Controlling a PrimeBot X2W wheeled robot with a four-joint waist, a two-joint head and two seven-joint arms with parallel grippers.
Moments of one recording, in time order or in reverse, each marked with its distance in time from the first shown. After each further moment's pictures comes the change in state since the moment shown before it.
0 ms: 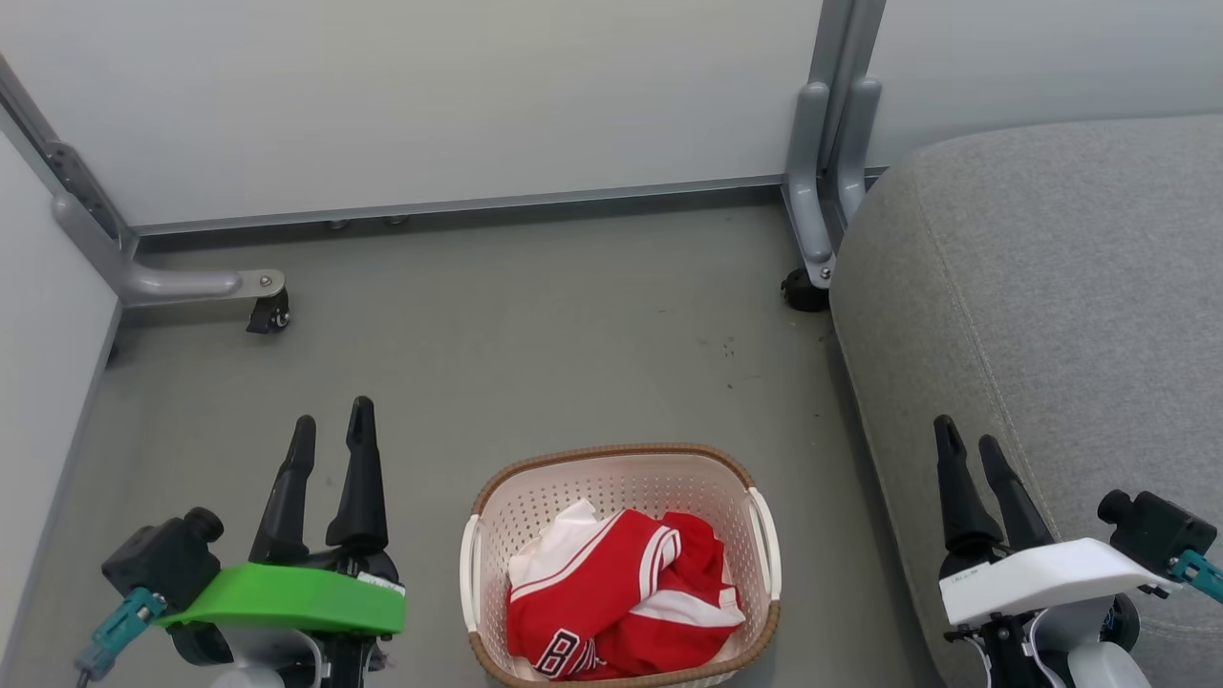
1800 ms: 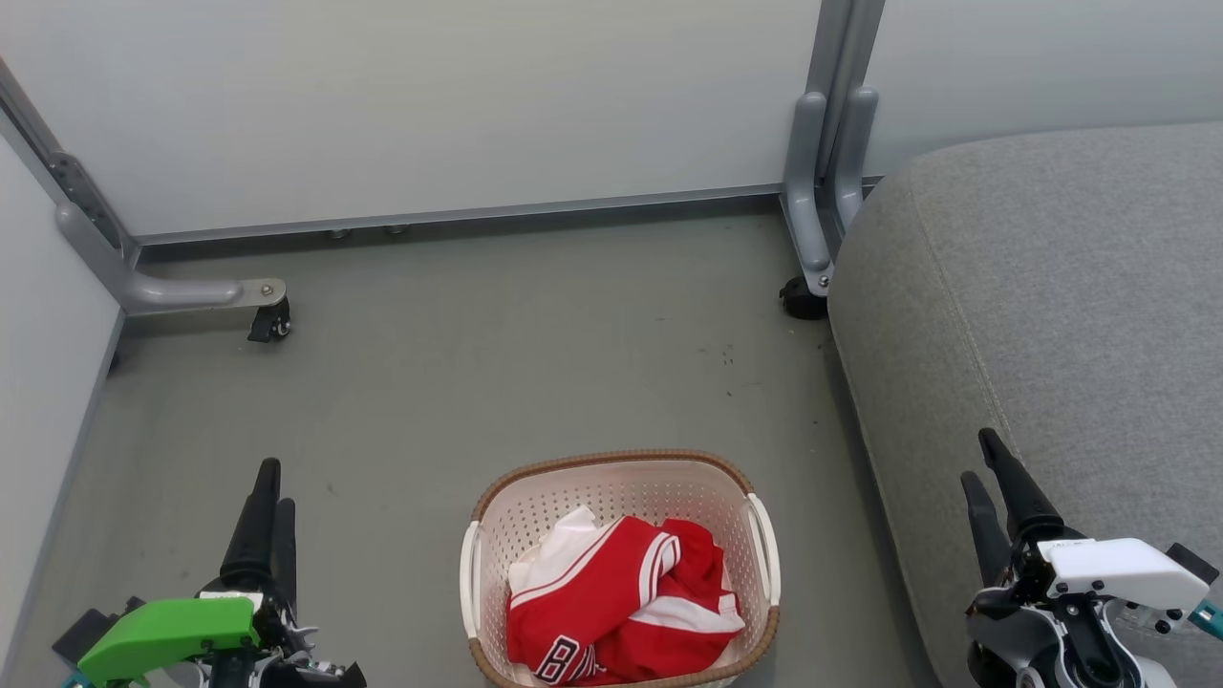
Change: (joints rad) left arm -0.034 -0.002 0.172 0.245 -0.903 -0.035 0.202; right arm -0.064 0.004 -0.107 0.161 0.890 0.000 0.203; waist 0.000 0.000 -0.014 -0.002
